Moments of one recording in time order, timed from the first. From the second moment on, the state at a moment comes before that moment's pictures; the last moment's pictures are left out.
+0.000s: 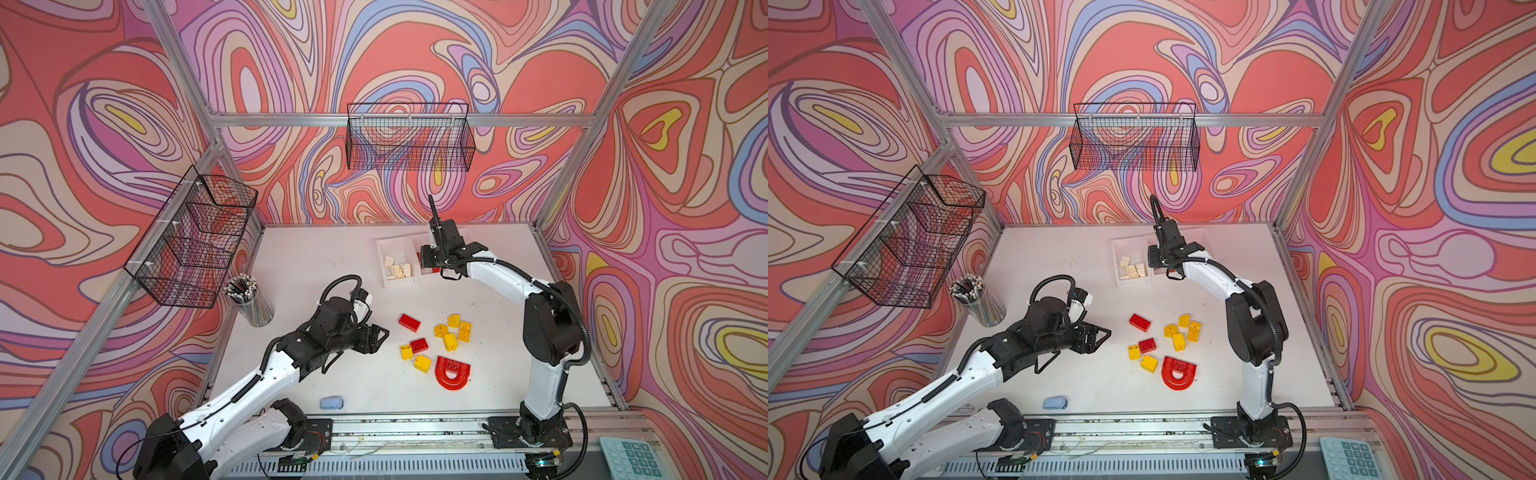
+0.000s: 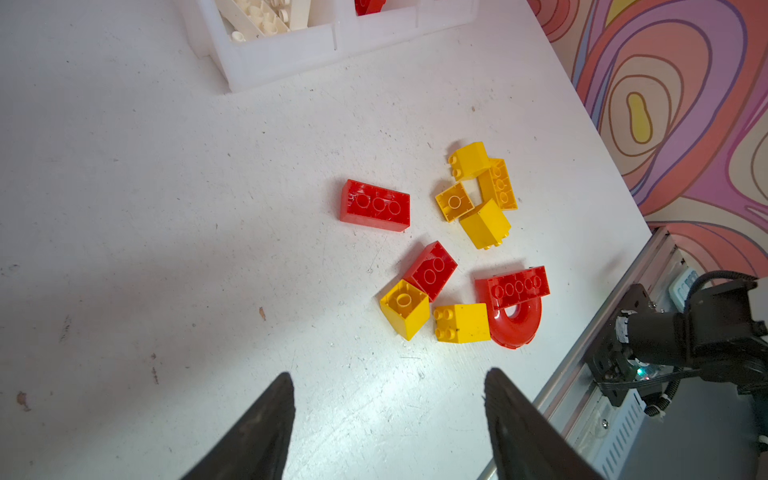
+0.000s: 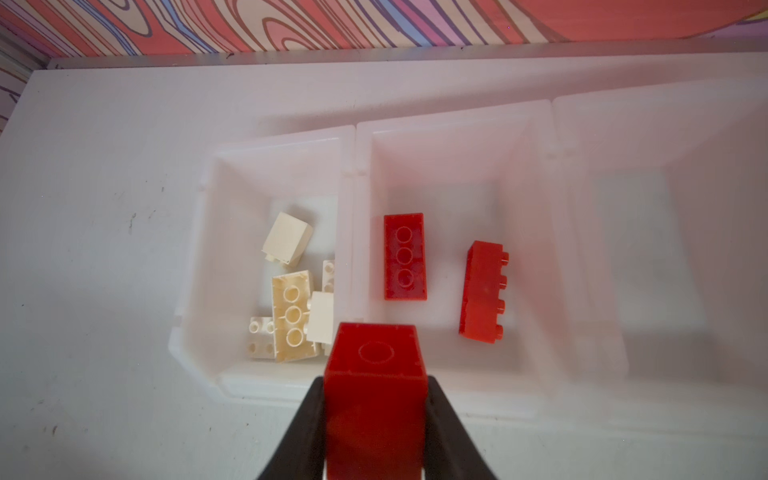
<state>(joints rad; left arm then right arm) -0.64 0.97 0.65 -0.38 0.22 -0.43 0.44 1.97 1.58 -0.42 0.03 0.33</state>
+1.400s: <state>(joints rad) -0.82 1.66 0.83 -0.03 -0.02 -0.80 0.31 1.26 0.93 -0.10 -0.05 0.50</state>
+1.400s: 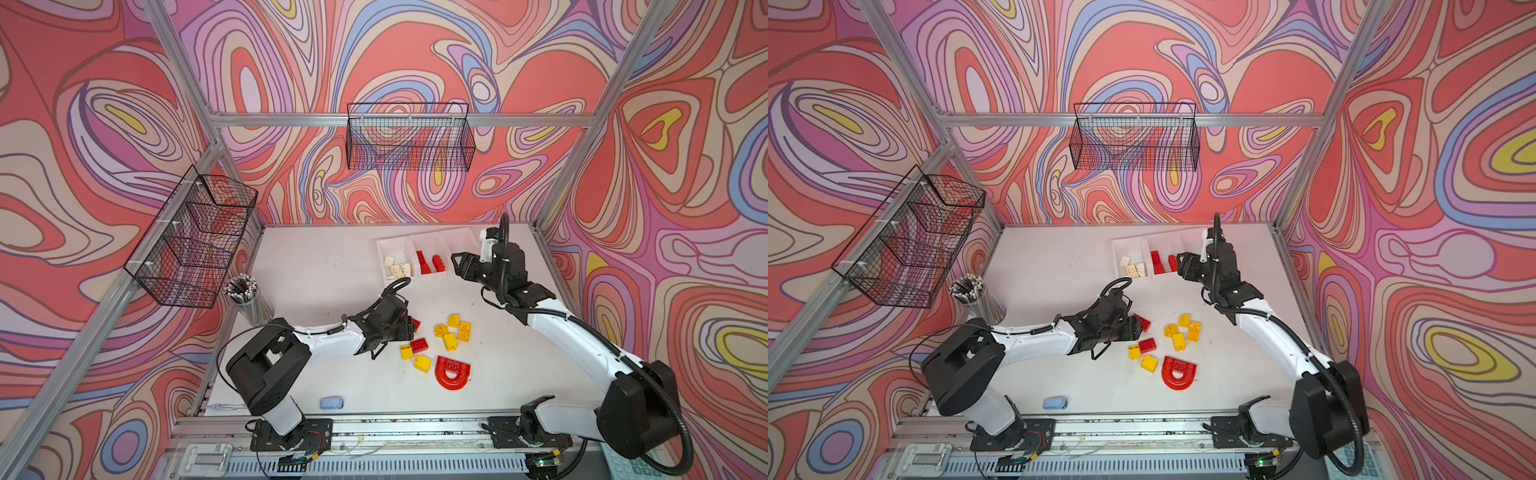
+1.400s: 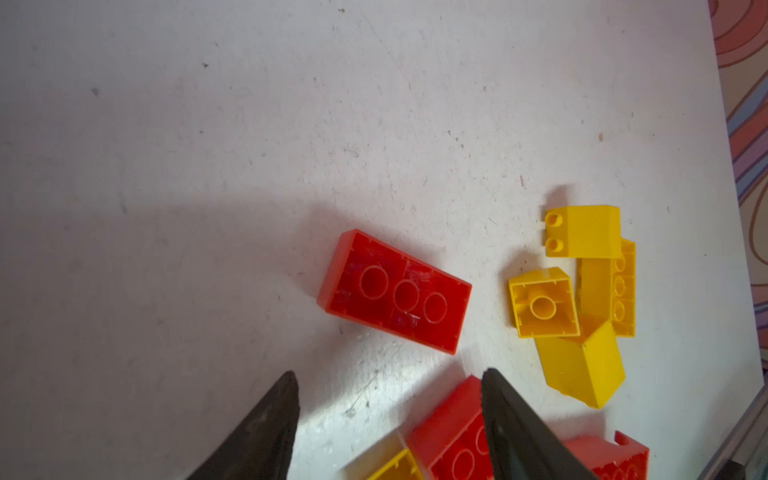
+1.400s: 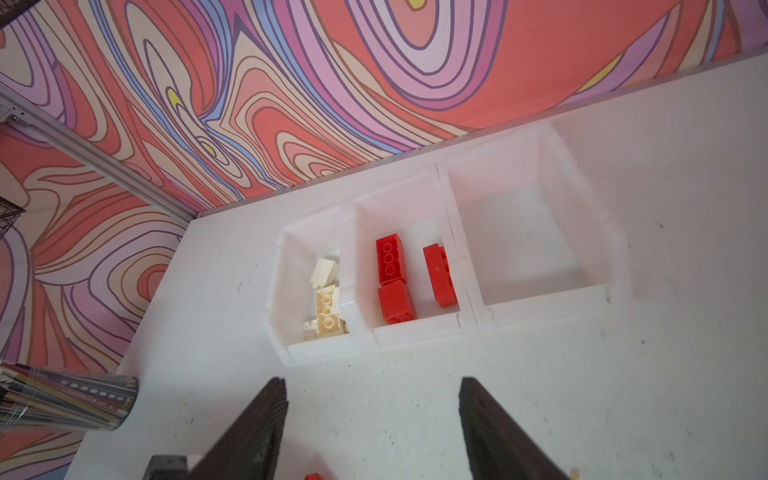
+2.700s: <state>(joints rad) -0.94 1.96 1.25 -0.45 -0.28 -0.54 0.31 1.01 0.73 -0.16 0.03 0.46</state>
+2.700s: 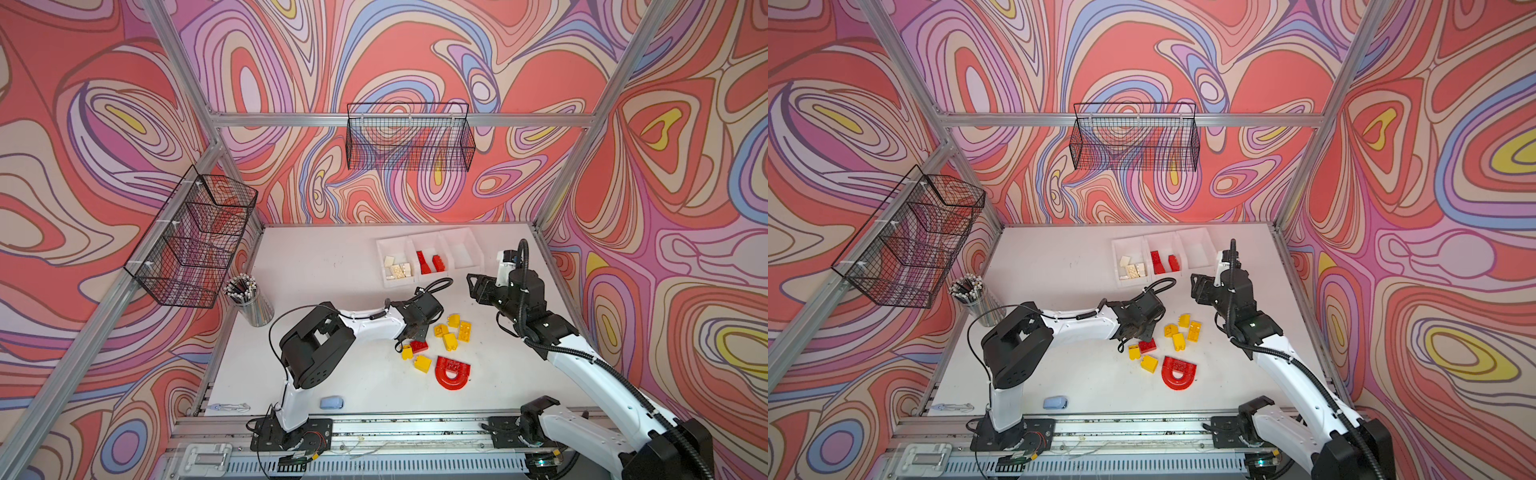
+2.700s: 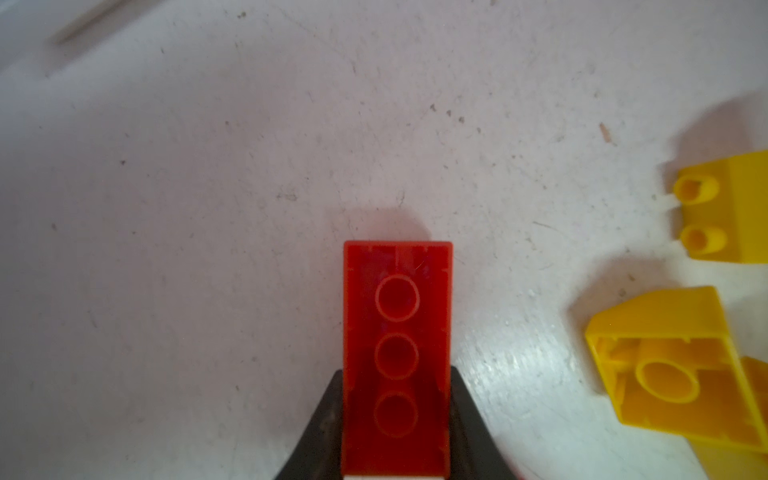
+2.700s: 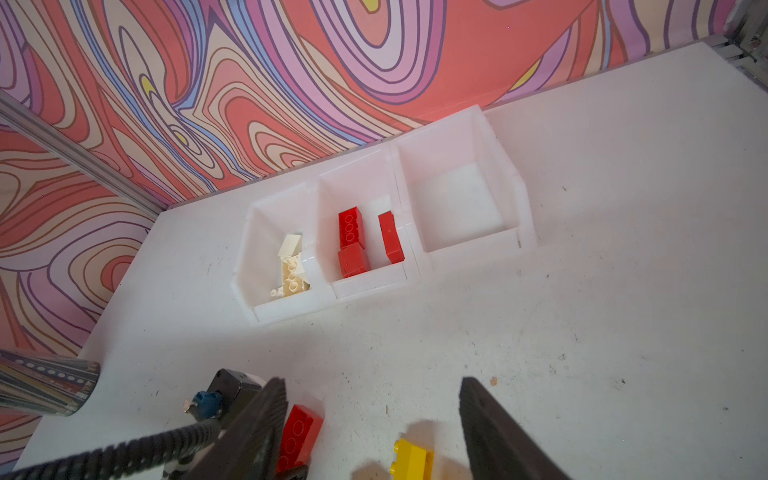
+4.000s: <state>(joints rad) -0.65 2.36 2.09 -0.44 0.05 -0.31 0.31 1.00 0.48 -0.08 -0.15 0.51</state>
